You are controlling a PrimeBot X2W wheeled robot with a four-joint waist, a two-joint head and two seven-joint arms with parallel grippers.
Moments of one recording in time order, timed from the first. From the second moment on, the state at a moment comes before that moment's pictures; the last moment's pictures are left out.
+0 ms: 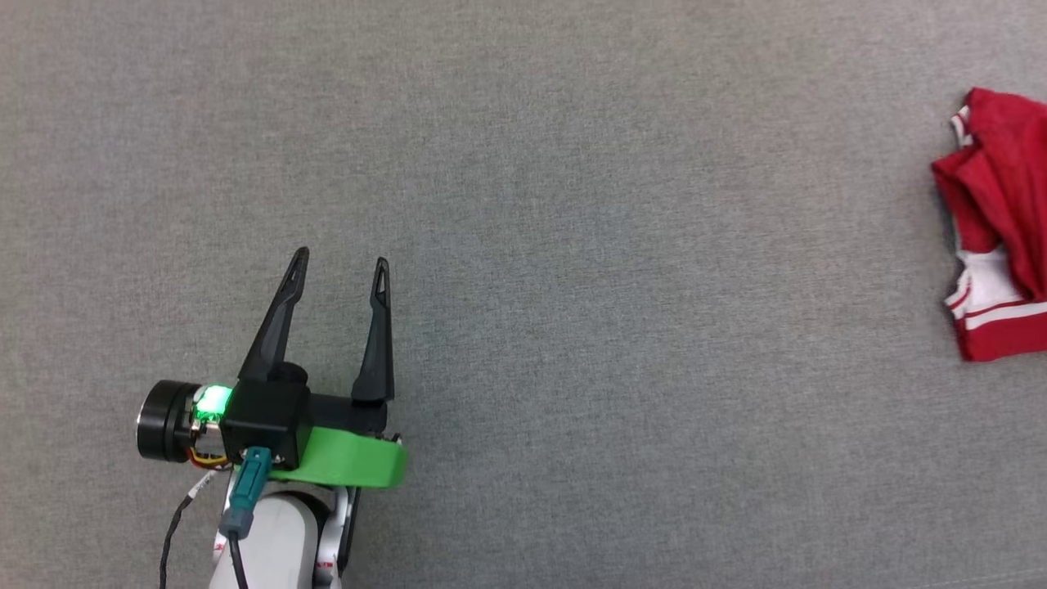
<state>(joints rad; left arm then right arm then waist) -0.13 0.11 -0.13 -0.07 -0.01 0.01 -0.26 -0.54 -0.93 0.17 0.36 0.62 0.13 0.46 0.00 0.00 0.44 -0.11</state>
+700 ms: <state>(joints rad) -0.15 0.12 -0.14 -0.06 -0.01 0.03 -0.26 -0.68 -0.82 -0.07 0.63 0.31 0.13 0.14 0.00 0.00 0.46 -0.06</state>
